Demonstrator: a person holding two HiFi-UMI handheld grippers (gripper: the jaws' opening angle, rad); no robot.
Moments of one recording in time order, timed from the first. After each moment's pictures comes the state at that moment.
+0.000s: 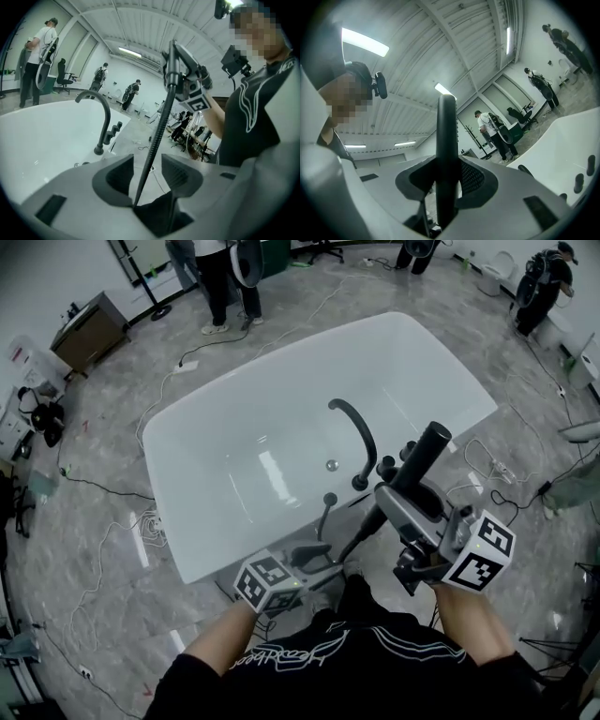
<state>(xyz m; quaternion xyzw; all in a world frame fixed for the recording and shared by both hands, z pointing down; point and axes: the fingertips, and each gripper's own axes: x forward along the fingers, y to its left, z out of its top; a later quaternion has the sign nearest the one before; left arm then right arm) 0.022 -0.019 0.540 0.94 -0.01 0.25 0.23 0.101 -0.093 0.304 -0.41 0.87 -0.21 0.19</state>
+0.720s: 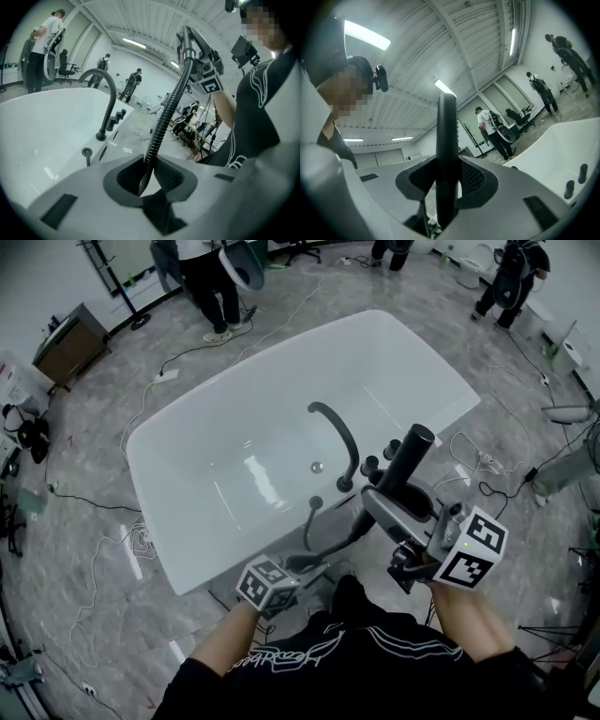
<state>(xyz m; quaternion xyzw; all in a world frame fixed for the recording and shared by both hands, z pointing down) 0.018 -0.018 0.608 0.92 -0.01 0.29 0.26 0.105 -0.094 0.316 -0.43 0.87 -0.20 0.16</state>
